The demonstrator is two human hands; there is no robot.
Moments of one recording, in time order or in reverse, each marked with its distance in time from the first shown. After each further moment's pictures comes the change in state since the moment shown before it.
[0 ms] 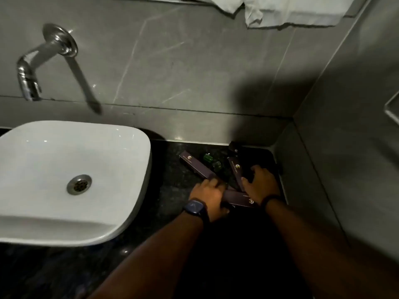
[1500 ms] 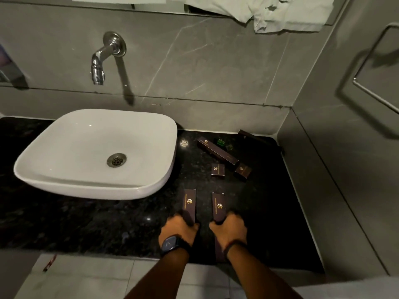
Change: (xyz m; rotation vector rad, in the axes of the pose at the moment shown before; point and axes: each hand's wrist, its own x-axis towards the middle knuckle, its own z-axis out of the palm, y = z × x) left_hand -0.216 -0.020 0.049 -0.350 0.085 -0.836; right_hand -0.232 -0.044 0.114 0.169 -0.111 0.252
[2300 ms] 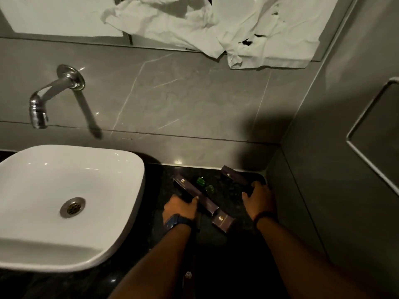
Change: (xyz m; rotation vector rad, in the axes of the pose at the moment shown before) left_hand 0.136 0.191 -0.019 -0.368 0.101 -0.154; right_hand 0.225 -0.043 -0.169 -0.064 0.214 -0.172
